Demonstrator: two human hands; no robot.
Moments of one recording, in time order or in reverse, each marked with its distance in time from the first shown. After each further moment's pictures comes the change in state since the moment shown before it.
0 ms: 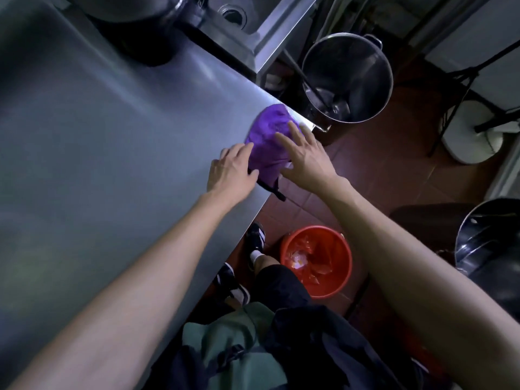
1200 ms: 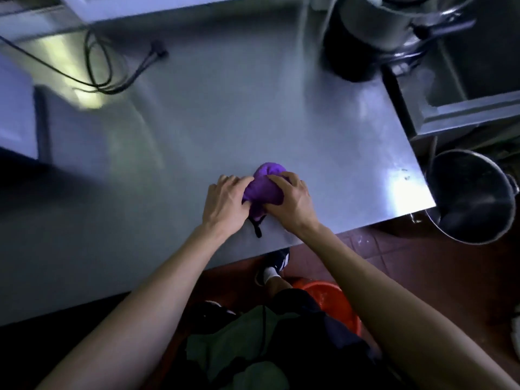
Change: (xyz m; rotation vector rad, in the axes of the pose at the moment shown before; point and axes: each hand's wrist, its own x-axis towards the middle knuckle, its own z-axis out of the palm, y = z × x) left_hand -0.236 -0.121 -0.003 -0.109 0.460 -0.558; right_hand -0.058 -0.227 0.076 0.333 -0.146 -0.493
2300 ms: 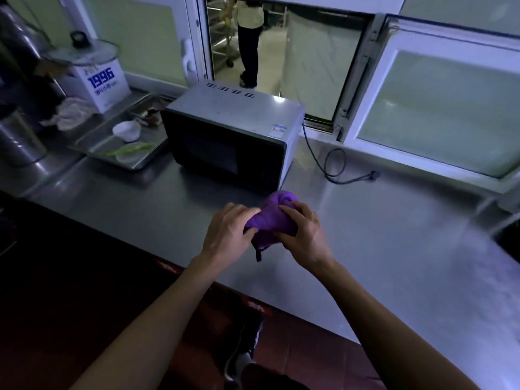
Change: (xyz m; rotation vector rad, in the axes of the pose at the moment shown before) left_hand -0.287 -0.300 -0.230 0.005 0.678 -0.252; right_hand -0.078 -0.392 0.191 -0.040 -0.085 -0.747
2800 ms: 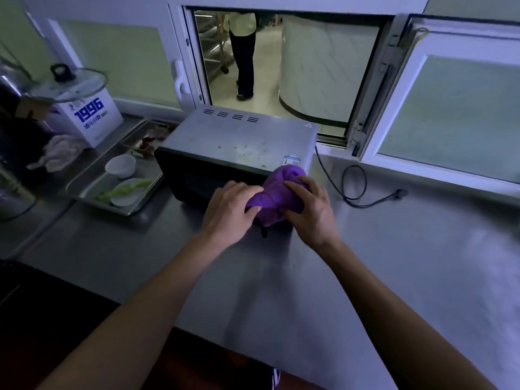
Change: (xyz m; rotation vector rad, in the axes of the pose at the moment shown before) left_hand 0.175 -0.079 -0.017 0.074 0.001 0.089; right_hand 0.182 -0.008 0.012 0.012 0.169 -0.002
